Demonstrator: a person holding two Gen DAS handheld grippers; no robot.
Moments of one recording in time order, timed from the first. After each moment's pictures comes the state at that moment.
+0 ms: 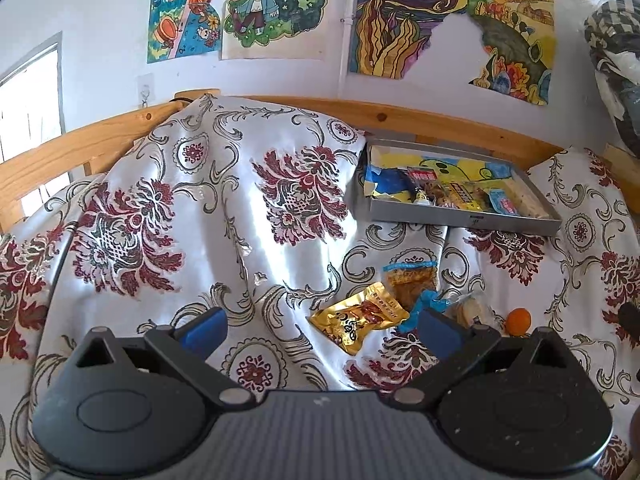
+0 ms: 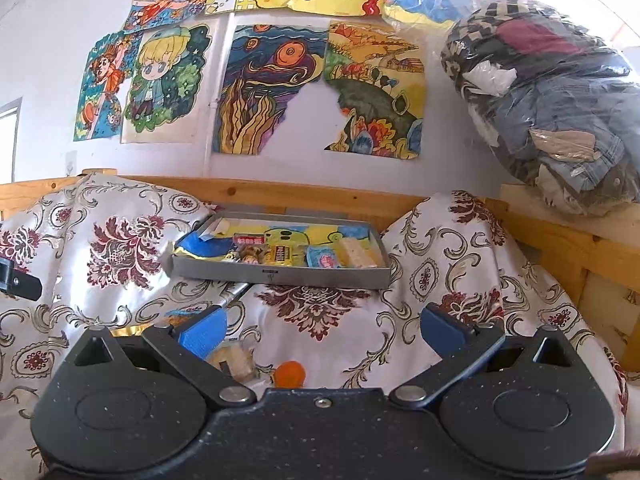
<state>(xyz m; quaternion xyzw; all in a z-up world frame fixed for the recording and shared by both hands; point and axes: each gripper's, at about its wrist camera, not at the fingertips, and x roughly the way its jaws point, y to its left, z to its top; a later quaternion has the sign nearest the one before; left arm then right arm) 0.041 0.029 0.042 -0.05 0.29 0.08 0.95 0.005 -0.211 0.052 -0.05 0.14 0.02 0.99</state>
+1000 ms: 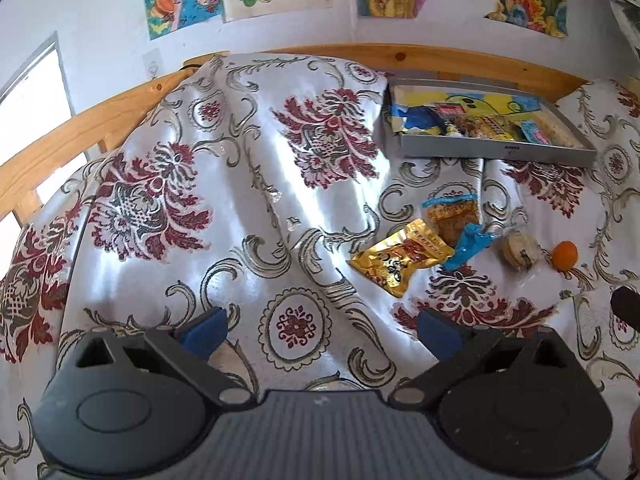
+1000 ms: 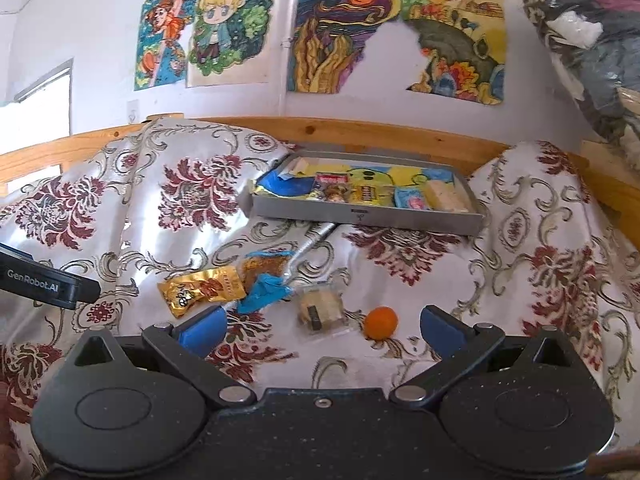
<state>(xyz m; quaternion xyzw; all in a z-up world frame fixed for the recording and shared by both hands) 0.046 0.033 0.015 0.00 0.37 0.12 0.92 0.021 -0.172 0.037 -0.05 0.23 0.13 0.96</state>
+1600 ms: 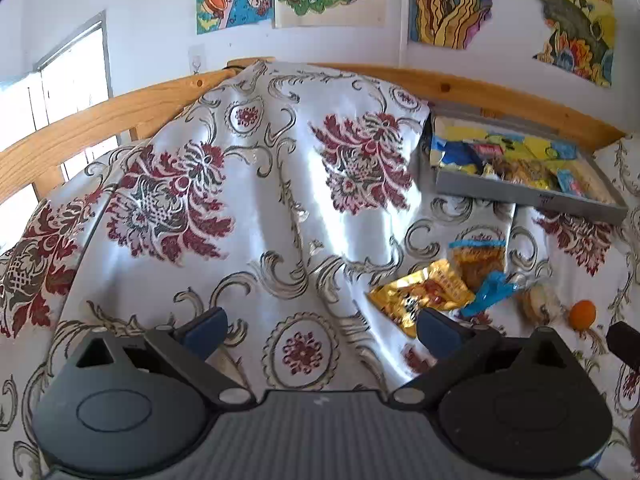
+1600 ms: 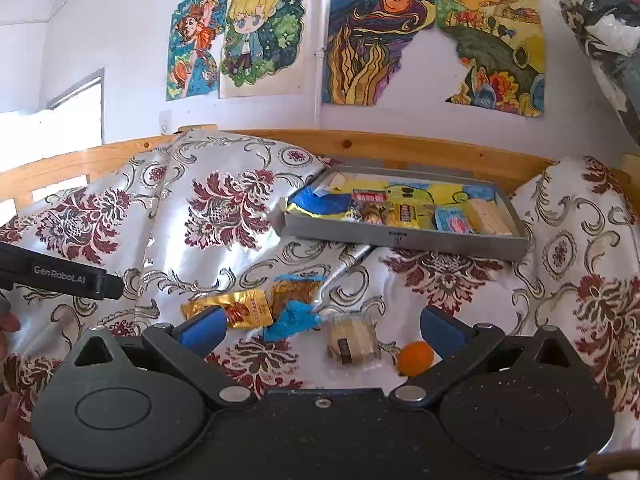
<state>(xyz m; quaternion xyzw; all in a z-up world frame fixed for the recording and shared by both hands) 0.057 0.040 0.016 -0.05 0.33 0.17 0.93 0.052 -0.170 0.041 -0.04 0.22 0.19 0.96</state>
